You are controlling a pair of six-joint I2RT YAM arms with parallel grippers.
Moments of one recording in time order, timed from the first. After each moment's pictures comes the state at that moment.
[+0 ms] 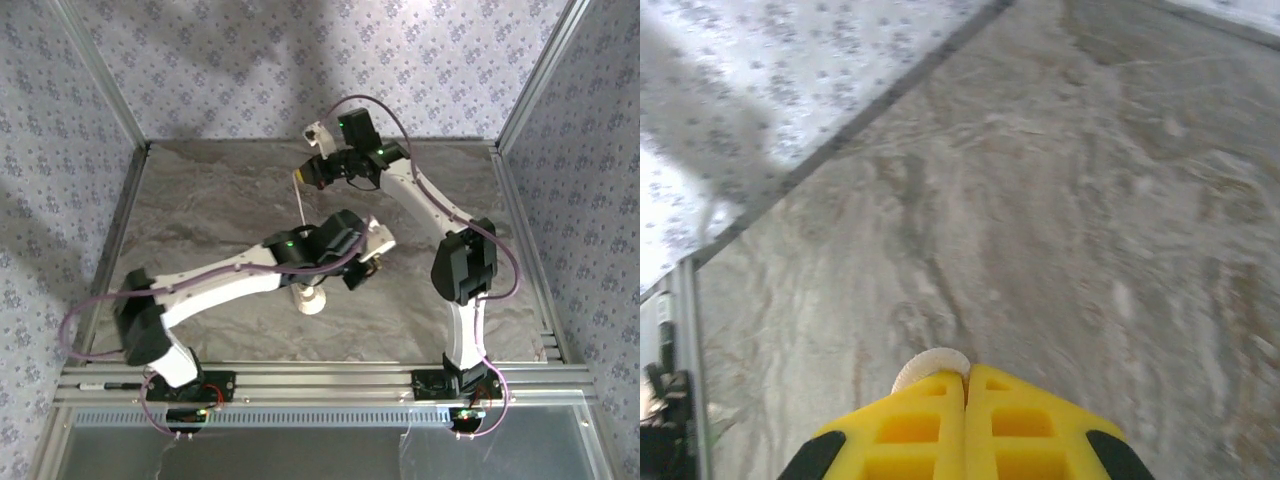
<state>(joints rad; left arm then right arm) -1.13 1.65 1.43 -0.50 0.04 -0.03 0.53 2.02 1.98 -0.63 -0.66 -0.01</state>
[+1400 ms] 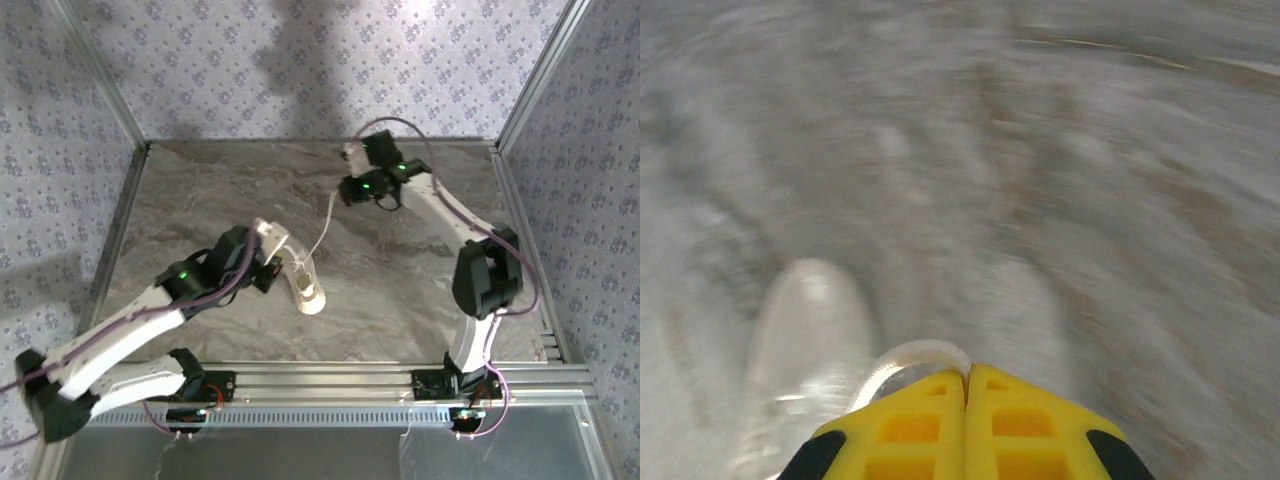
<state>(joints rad) -0.86 0.92 0.89 -0.67 -0.22 -0.13 0.40 1.78 1.56 -0.64 -0.27 0.10</state>
